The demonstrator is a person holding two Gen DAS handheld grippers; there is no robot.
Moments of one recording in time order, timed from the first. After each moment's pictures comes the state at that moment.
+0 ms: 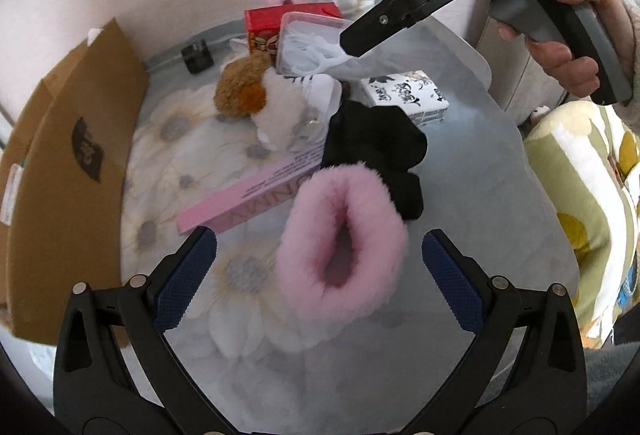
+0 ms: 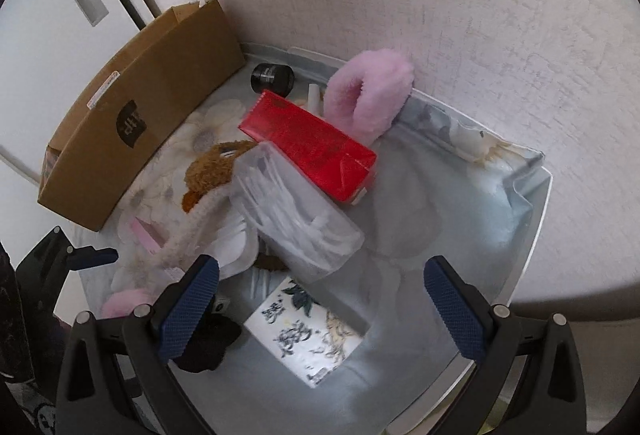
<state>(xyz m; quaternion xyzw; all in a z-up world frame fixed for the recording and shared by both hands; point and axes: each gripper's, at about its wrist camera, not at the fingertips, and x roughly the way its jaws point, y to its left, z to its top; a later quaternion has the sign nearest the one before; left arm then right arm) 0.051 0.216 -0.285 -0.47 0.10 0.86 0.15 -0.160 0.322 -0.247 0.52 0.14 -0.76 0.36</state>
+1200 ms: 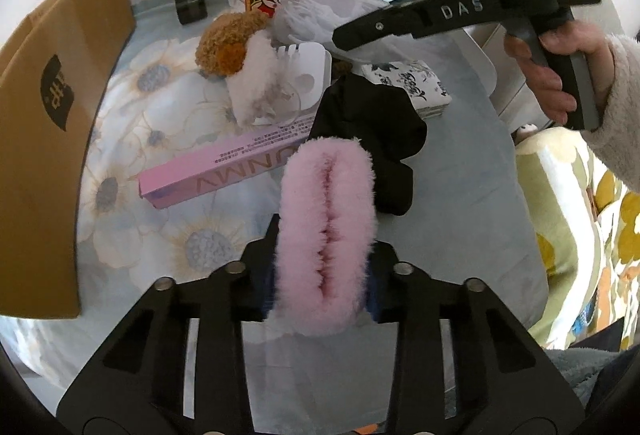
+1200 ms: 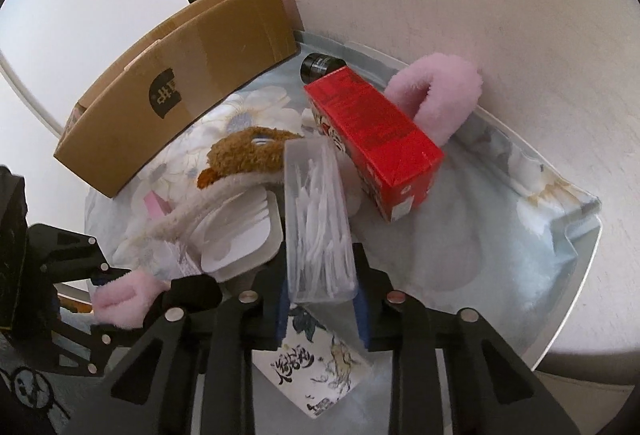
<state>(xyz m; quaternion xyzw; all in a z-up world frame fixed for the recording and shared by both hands) 0.044 0.216 -0.296 -0.53 0.02 0.83 0.16 -0.159 0.325 -0.255 0.48 0.17 -0.74 0.44</state>
